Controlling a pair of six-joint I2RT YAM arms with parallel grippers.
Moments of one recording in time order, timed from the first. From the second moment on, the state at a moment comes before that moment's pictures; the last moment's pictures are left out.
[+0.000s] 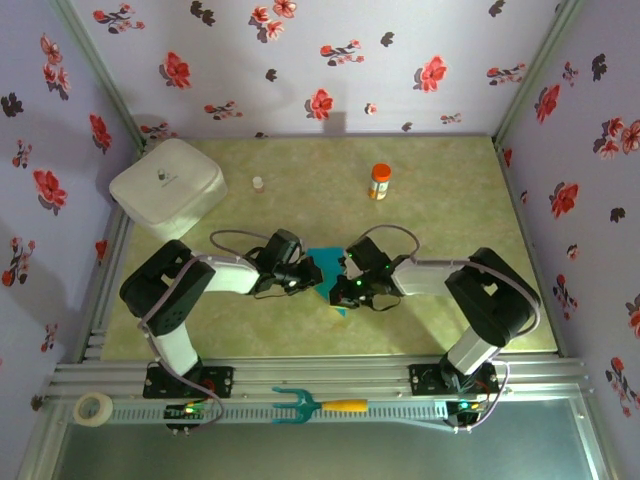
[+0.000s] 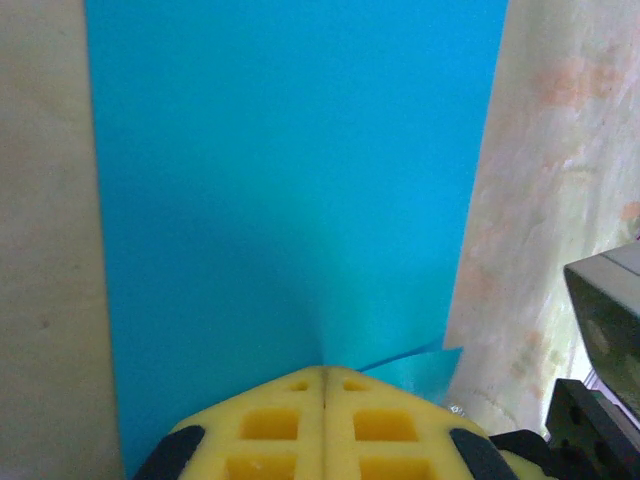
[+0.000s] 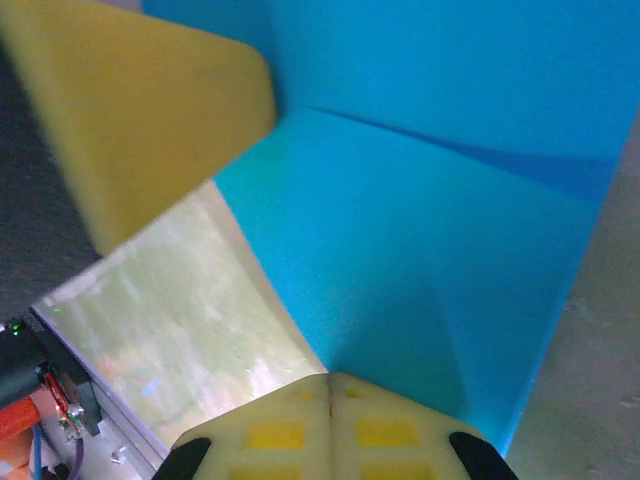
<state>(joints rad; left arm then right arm) -0.75 1.76 0.71 0.20 0.39 -1.01 0.74 1.62 0.66 -0.13 -0.55 0.77</state>
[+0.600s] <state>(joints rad) -0.76 1.76 0.70 0.21 0.39 -1.02 0.73 1.45 0.45 -0.01 -0.56 0.85</state>
